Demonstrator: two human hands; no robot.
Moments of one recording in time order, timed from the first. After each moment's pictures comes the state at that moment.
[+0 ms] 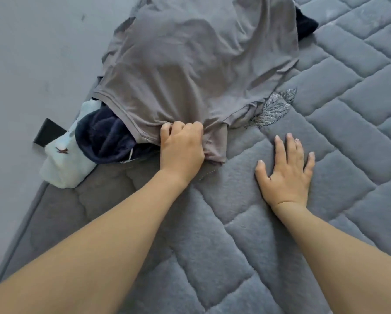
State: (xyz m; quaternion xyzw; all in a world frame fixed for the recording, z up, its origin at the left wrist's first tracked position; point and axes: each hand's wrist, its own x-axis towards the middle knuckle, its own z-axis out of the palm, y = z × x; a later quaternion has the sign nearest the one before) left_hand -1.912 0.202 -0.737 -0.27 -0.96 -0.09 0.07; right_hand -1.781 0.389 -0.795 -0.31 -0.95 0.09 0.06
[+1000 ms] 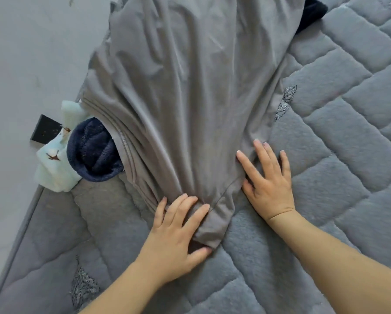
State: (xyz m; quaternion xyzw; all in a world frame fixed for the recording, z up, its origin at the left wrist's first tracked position) left_hand -1.784 0.132 -0.755 -0.40 -0.90 -0.06 -0.16; right_hand -1.775 0.400 -0.809 -0.05 -0.98 0.06 0.19
